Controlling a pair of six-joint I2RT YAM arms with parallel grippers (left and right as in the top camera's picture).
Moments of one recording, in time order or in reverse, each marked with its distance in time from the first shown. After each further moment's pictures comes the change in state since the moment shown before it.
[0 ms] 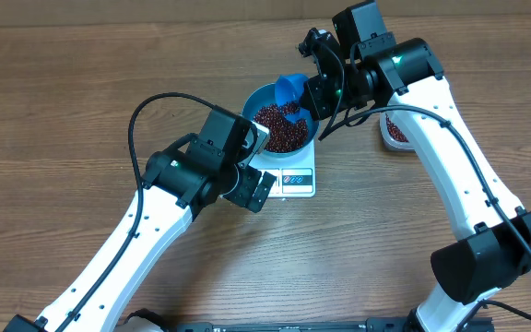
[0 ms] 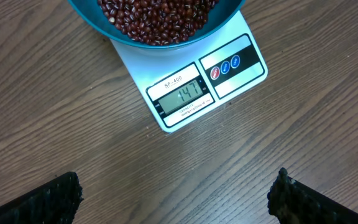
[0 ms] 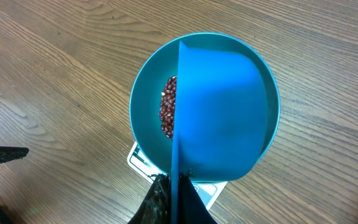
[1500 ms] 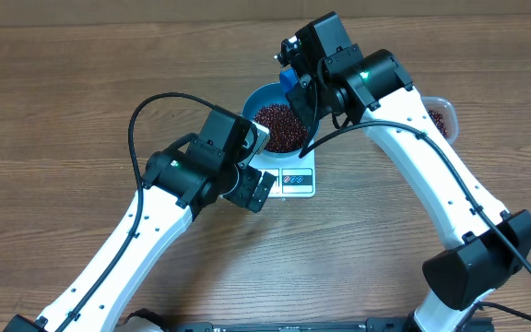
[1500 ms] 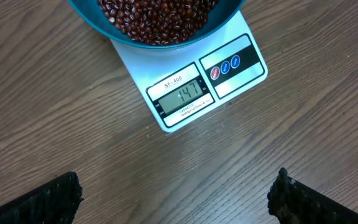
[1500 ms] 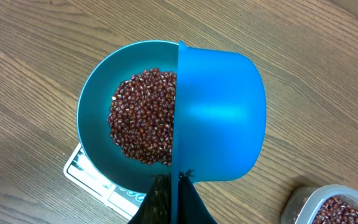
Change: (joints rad) left arm 0.000 0.000 0.000 0.000 0.000 0.000; right arm 0.126 0.000 0.000 0.038 0.347 -0.054
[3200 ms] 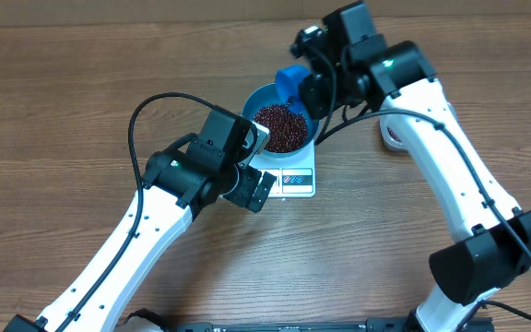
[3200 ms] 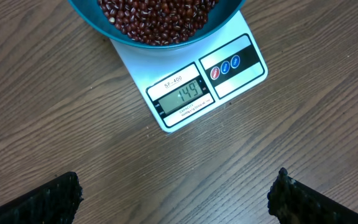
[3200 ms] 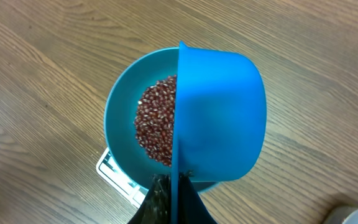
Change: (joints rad) left arm 0.000 0.000 0.000 0.000 0.000 0.000; right arm -0.114 0.000 0.000 0.005 -0.259 -0.035
